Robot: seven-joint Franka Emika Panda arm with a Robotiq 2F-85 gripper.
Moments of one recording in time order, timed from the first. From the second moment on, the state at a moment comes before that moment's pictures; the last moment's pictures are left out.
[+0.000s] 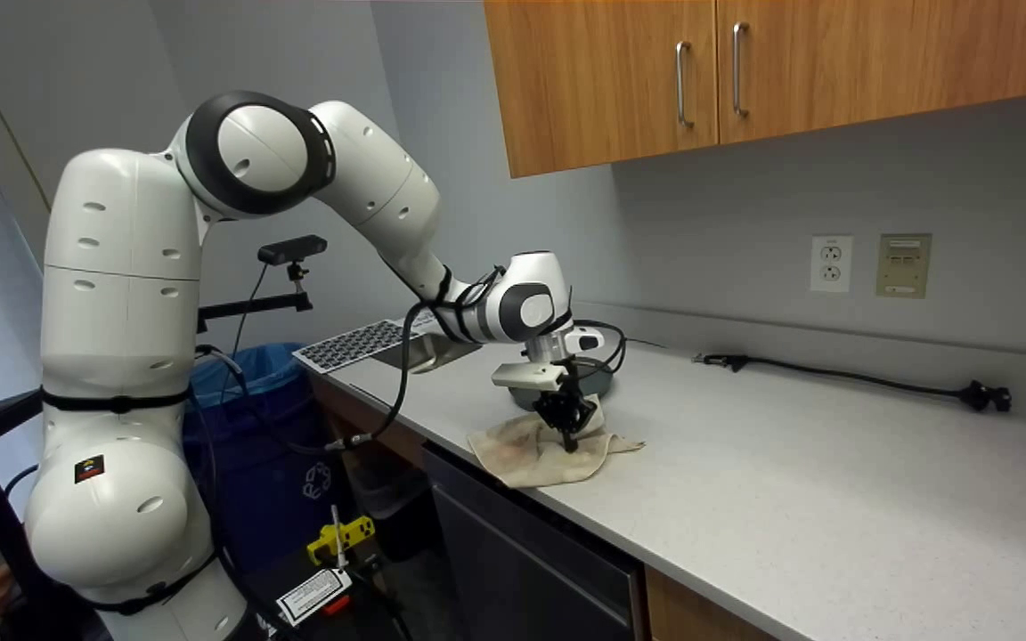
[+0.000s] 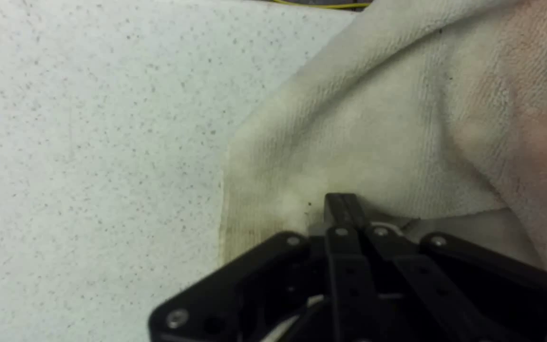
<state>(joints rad) 0.08 0.38 0.00 -2.10 -0.20 2.46 0.00</state>
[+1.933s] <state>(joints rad) 0.20 0.35 -0.15 -2.08 -0.48 2.58 0.38</state>
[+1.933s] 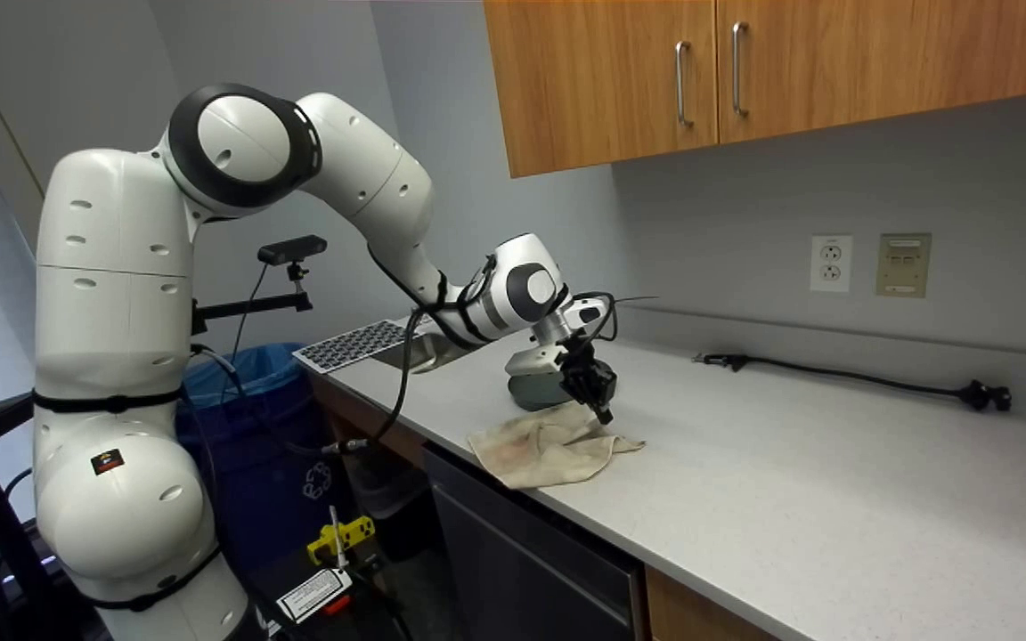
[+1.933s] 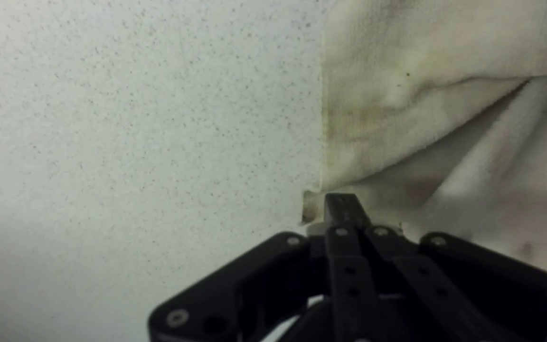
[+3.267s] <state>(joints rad) 0.16 0.49 -0.10 -1.98 -0.32 2.60 0.32</state>
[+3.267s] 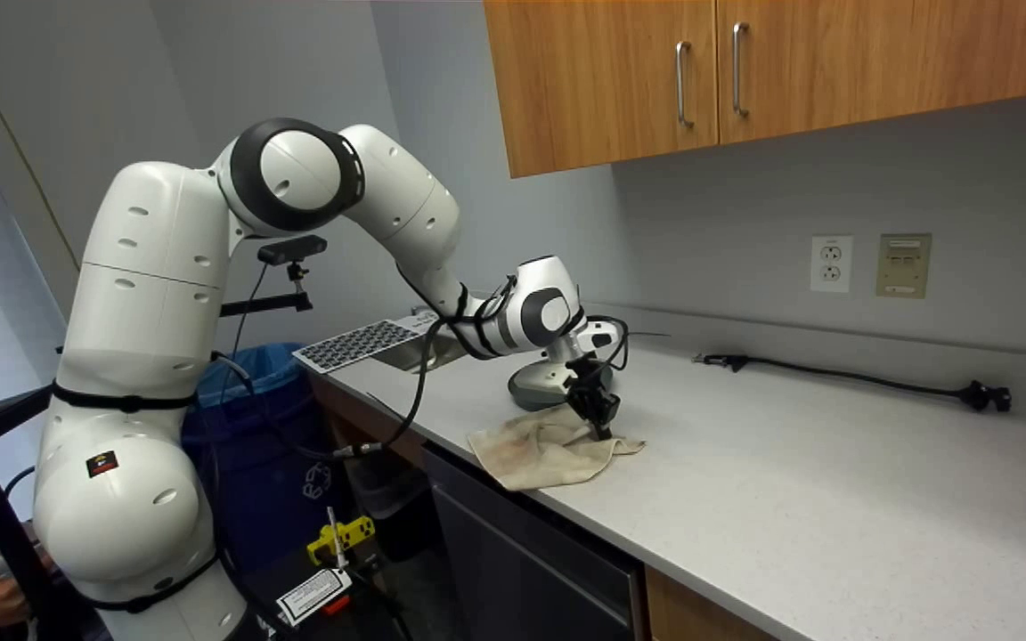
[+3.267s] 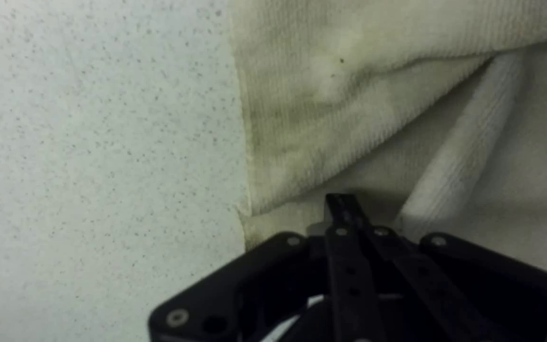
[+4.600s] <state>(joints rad) 0.20 0.58 -0.26 -1.91 -0.38 2.60 0.50</state>
